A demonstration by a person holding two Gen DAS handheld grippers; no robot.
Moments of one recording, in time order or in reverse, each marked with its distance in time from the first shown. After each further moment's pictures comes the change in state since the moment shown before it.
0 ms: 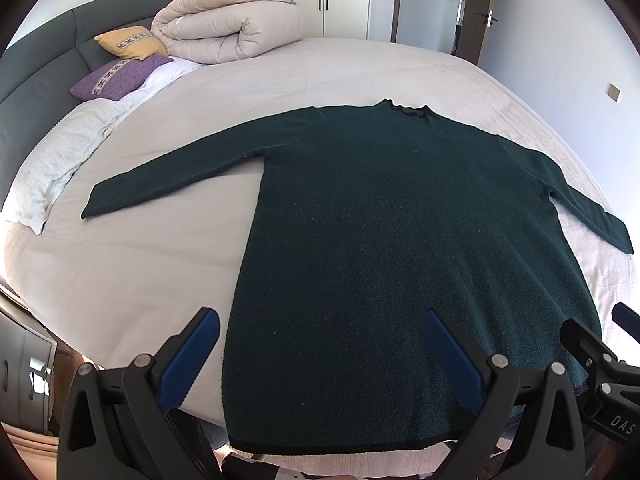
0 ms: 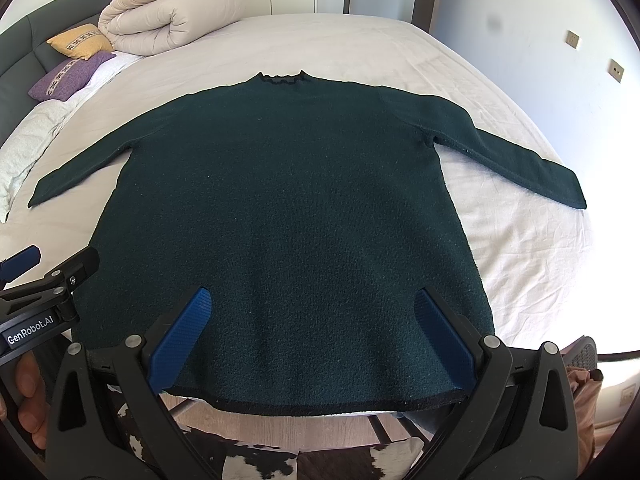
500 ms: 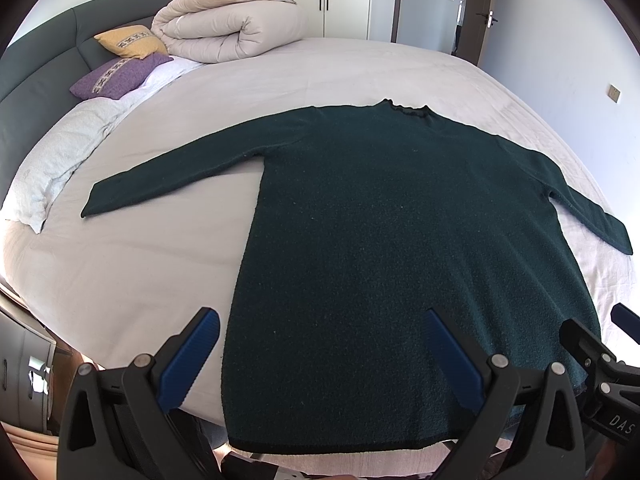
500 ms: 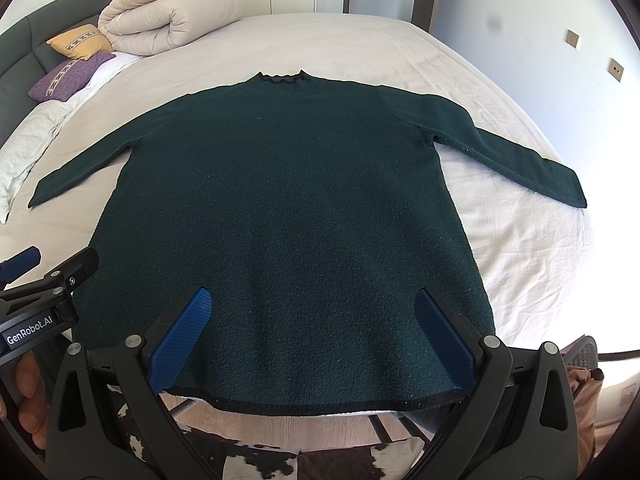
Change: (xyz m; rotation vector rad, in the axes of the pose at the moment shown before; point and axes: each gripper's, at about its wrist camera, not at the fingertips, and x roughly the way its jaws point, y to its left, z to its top) left arm 0.000 -0.001 -0.001 -0.004 0.003 -0.006; right arm 0.000 0.000 0.000 0.000 0.001 0.000
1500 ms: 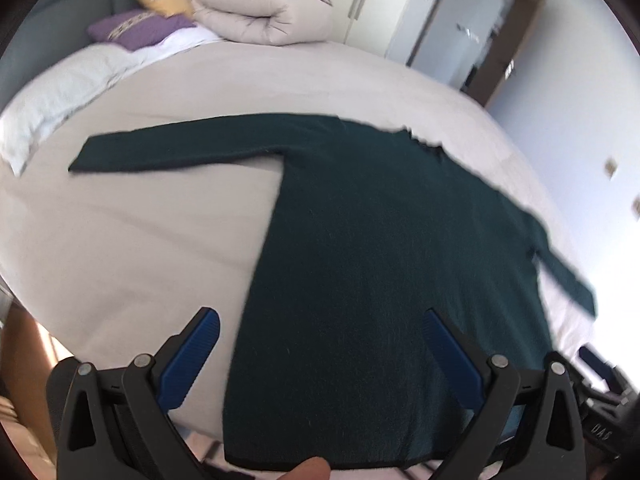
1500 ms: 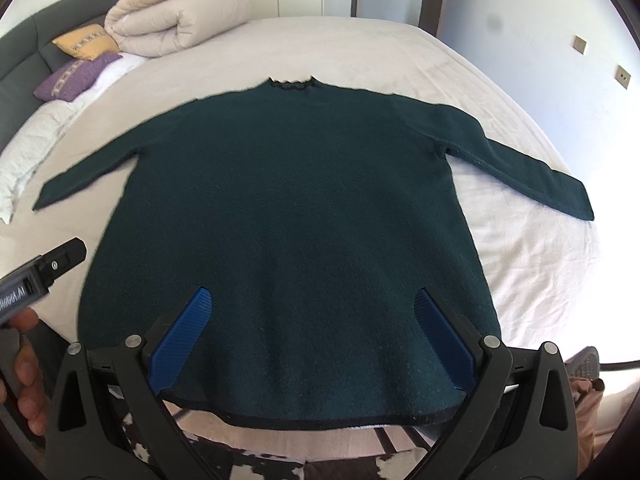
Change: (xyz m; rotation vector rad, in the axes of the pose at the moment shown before) left arm 0.009 0.071 0.014 -0.242 -0.019 -0.180; right arm 0.004 0.012 0.016 -0.003 -0.025 0.054
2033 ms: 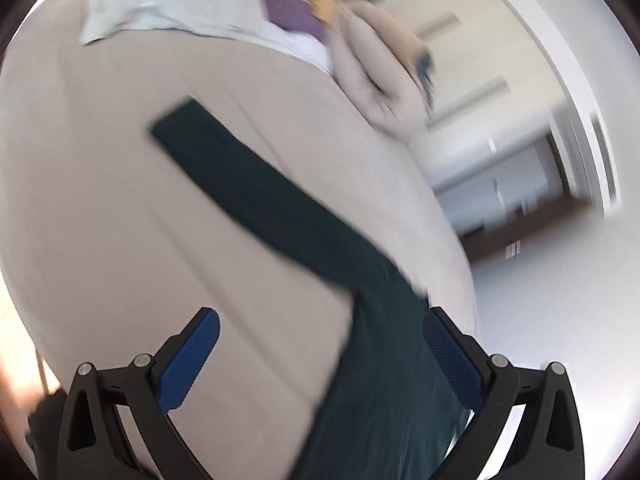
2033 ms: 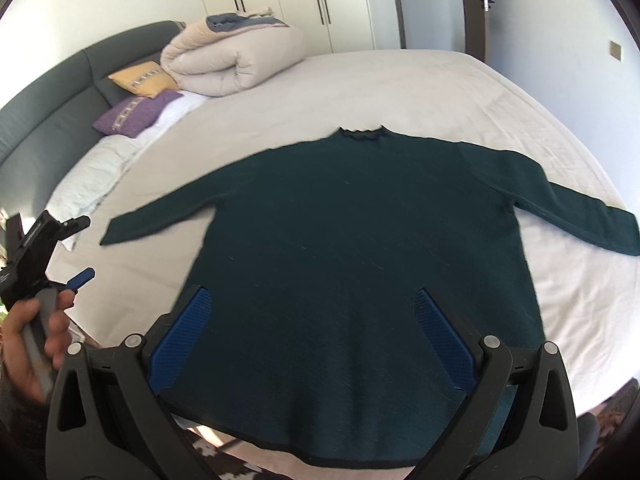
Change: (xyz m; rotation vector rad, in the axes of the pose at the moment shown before) left arm -0.005 0.201 0.066 -0.639 -0.208 -0.210; right arm -0.023 0.027 0.042 0.006 -0.117 0.256
